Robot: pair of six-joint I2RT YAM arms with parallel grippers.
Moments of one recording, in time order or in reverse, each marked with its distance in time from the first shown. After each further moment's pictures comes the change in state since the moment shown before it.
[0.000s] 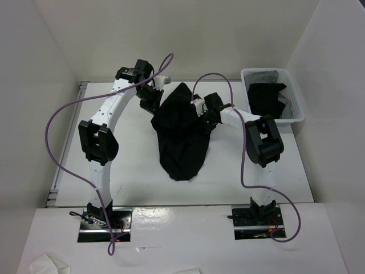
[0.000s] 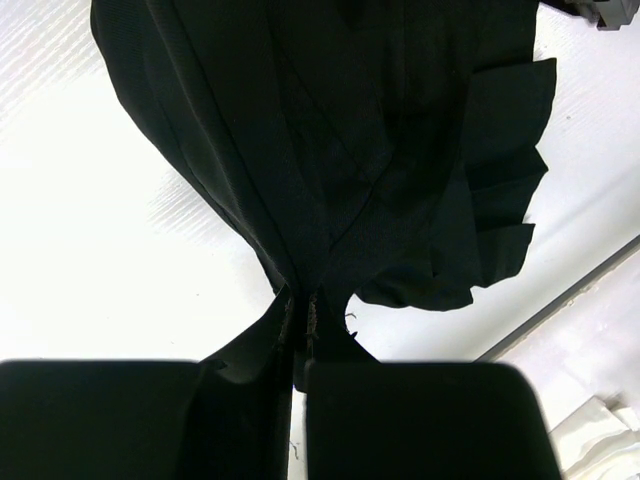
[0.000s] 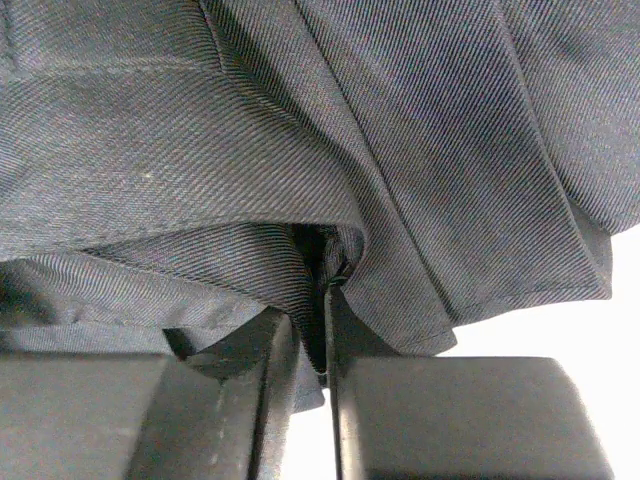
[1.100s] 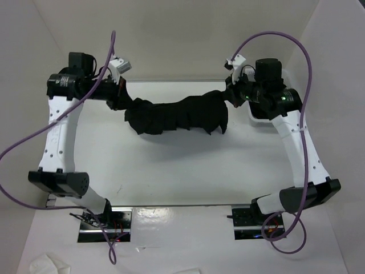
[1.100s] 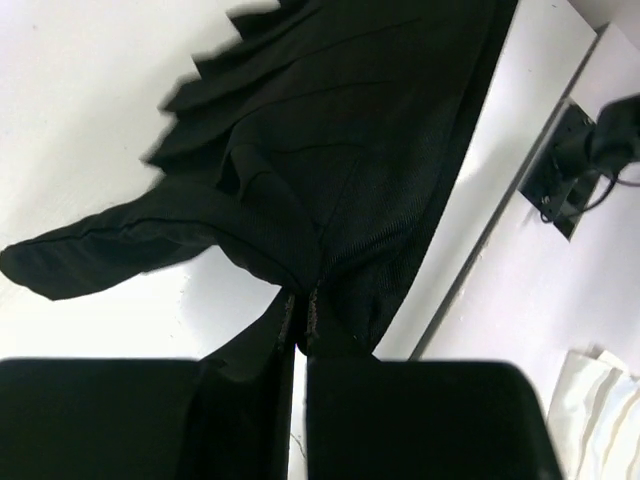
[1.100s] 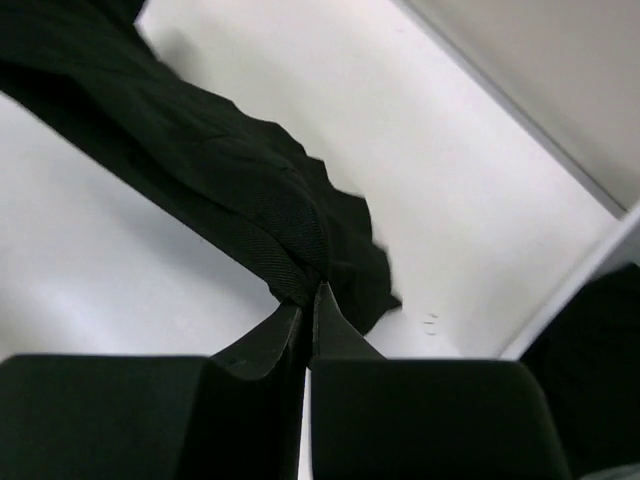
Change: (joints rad) left arm 0.255 -0.484 -0.131 -0.061 0.447 0.238; right arm -0.118 -0.616 0.321 -0.388 -0.127 -0.055
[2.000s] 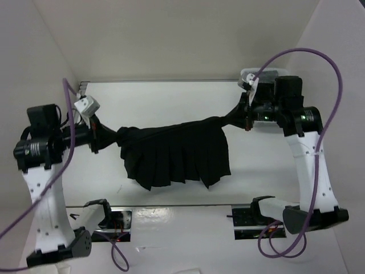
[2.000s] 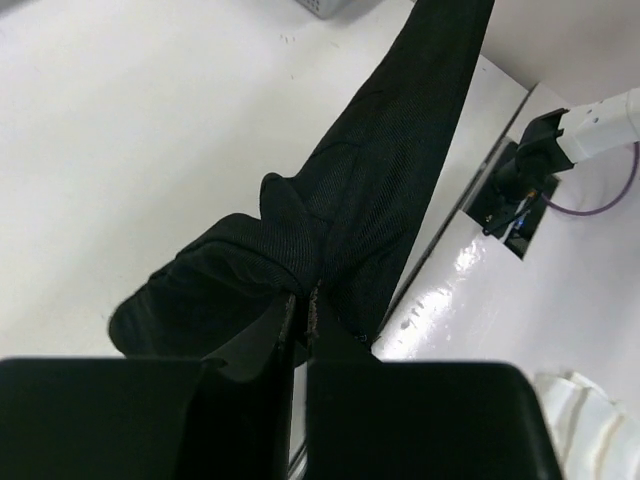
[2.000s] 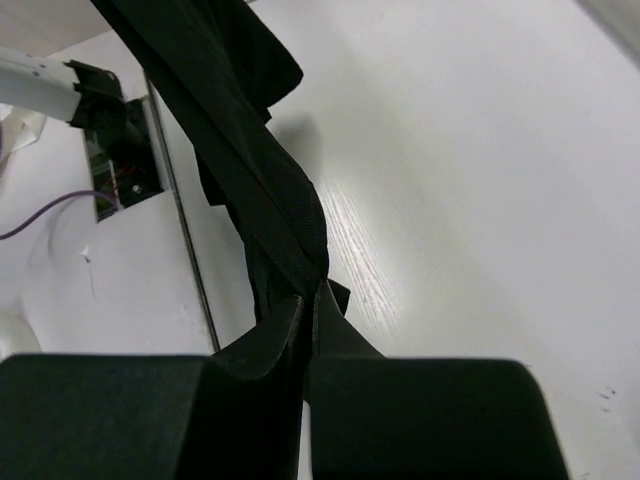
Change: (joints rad) left arm 0.296 -0.702 -0.534 0.019 0.267 0.042; right arm -0.154 -0.245 -0.107 -0.261 -0.640 -0.116
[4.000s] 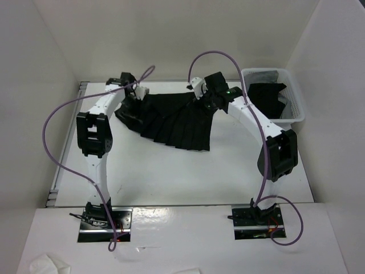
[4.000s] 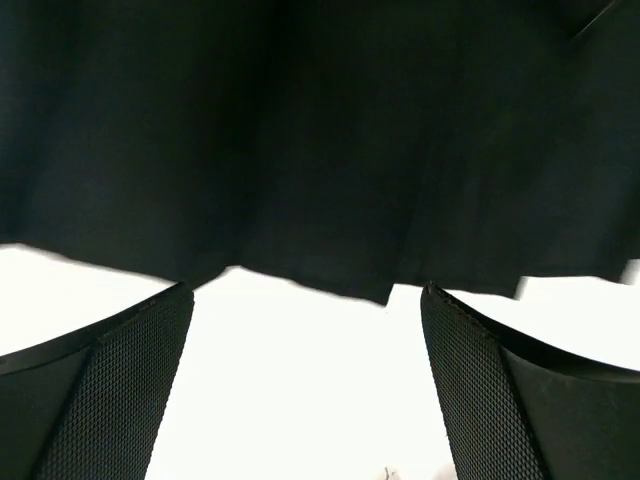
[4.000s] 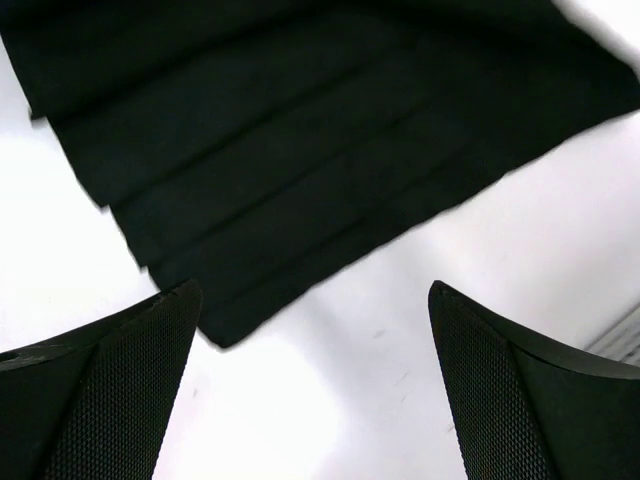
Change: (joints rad) left arm -0.327 1.295 0.544 0.198 -0.869 -0.209; right arm 0.346 0.612 0.041 0.389 0.875 0.074
